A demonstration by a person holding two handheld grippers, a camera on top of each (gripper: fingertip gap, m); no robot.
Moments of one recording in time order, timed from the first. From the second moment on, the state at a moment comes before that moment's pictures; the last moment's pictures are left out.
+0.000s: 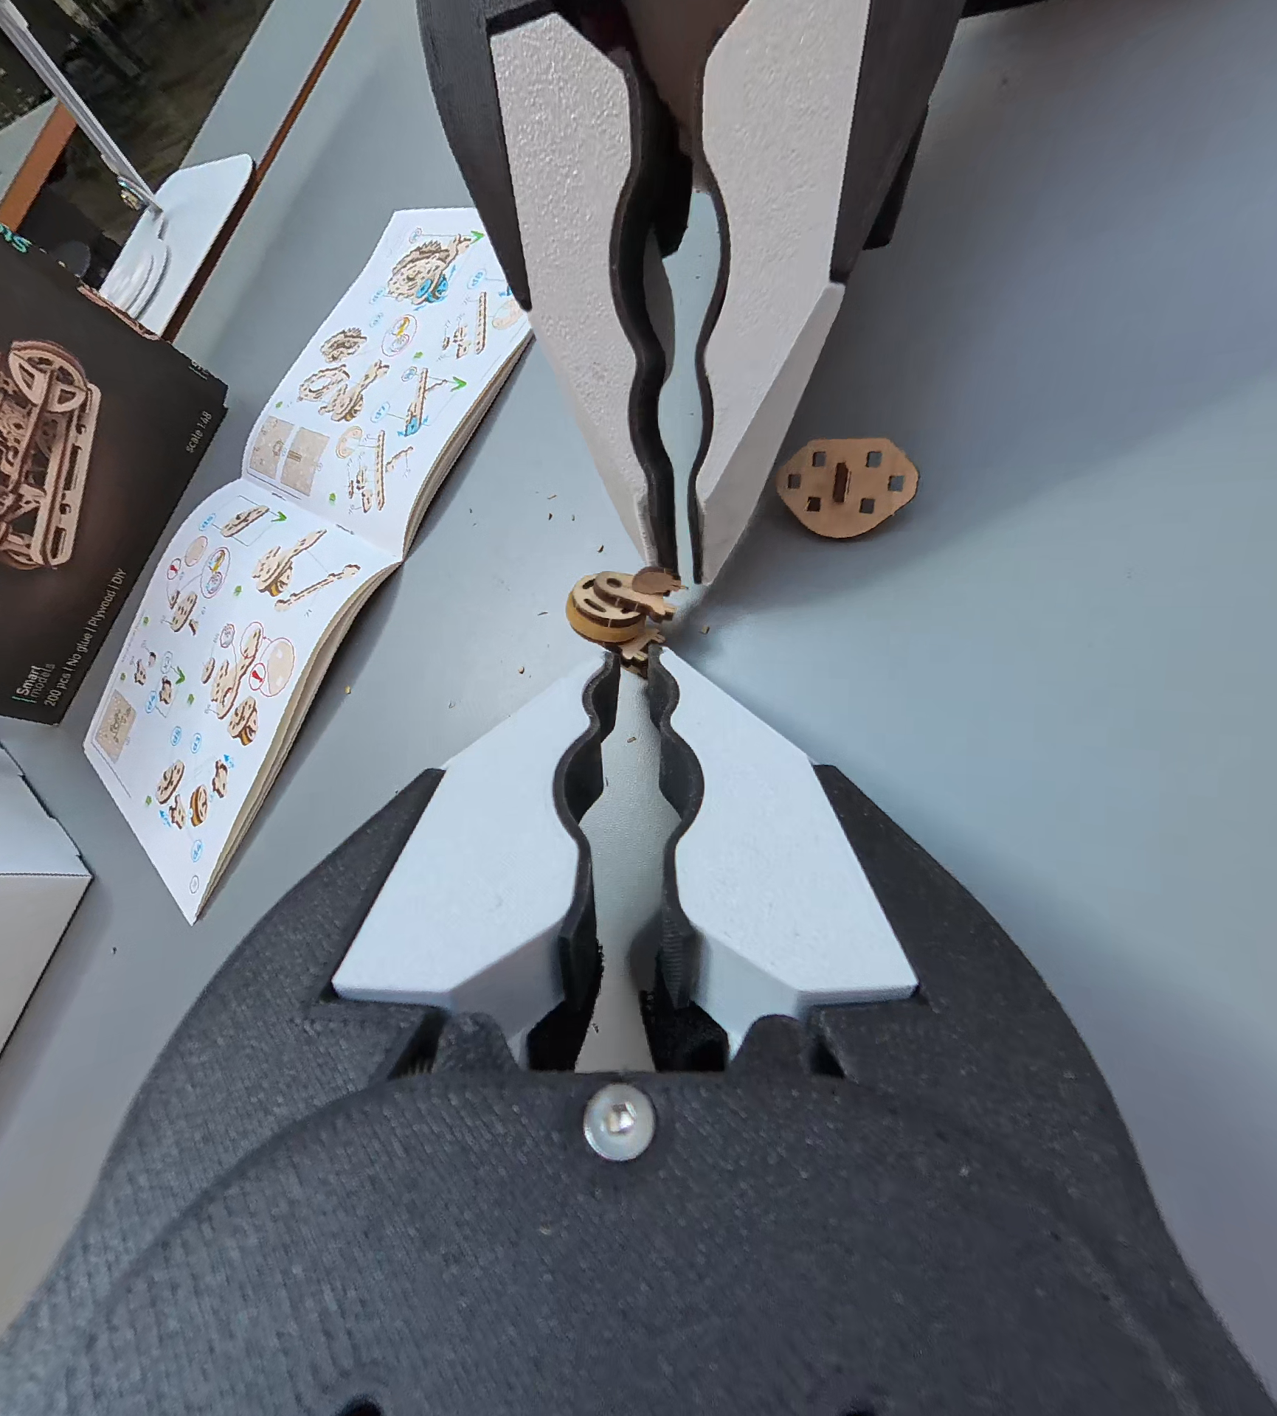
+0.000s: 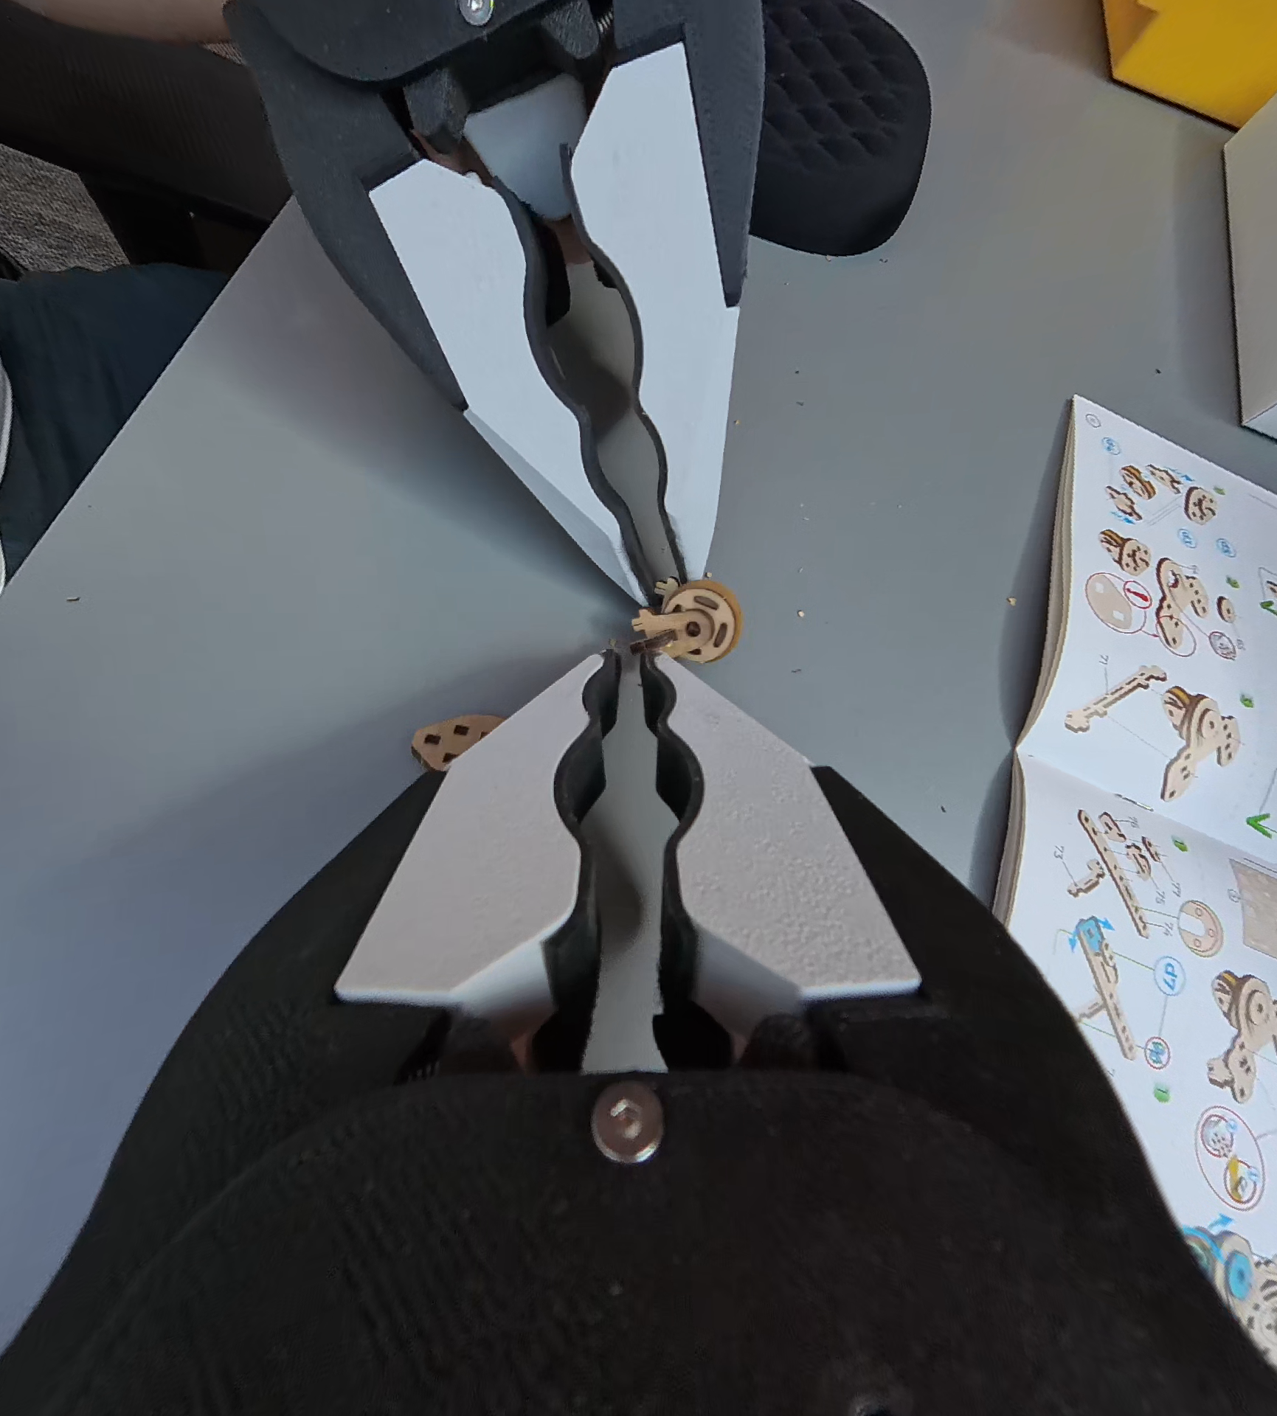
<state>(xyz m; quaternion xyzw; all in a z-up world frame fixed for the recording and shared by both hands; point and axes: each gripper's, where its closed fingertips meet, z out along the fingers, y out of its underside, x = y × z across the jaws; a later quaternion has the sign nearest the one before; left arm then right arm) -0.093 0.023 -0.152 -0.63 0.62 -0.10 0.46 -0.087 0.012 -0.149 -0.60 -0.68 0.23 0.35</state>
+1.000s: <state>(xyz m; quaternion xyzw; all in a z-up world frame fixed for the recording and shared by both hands) -0.107 0.027 -0.146 -0.64 0.60 -0.12 0.47 -0.066 0.046 -0.146 -0.38 -0.92 0.03 0.06</state>
